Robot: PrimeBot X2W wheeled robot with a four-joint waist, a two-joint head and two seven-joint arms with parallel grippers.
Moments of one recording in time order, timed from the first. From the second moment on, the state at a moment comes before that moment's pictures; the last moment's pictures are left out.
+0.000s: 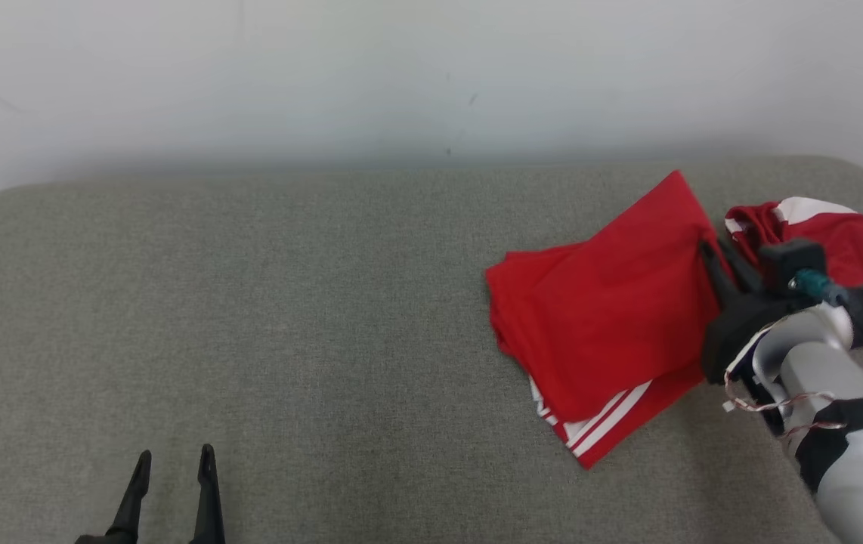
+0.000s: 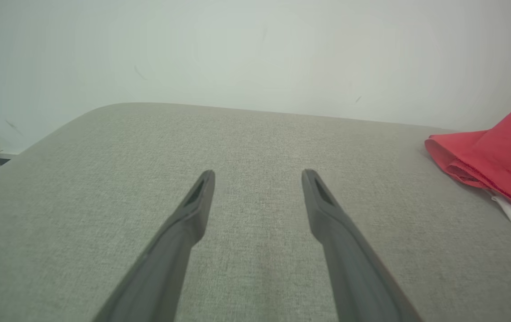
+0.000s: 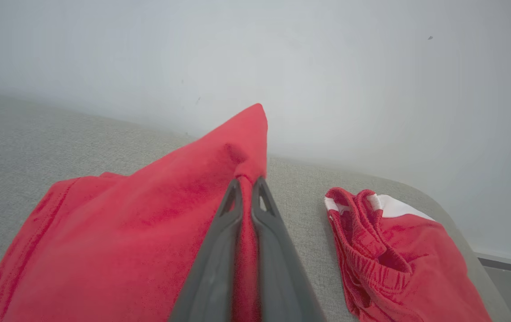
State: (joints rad) left arm 0.04 0.05 0.06 0.19 -0.16 -0.11 -0.26; right arm -0.77 -0.34 0.42 1.05 0.32 0.13 -0.26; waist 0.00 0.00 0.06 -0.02
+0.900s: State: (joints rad) left arm -0.10 0.06 0.06 0.06 -0.10 -0.13 -0.26; right arm -1.11 -0.71 0.48 1.13 0.26 0.13 -0.15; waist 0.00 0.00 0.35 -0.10
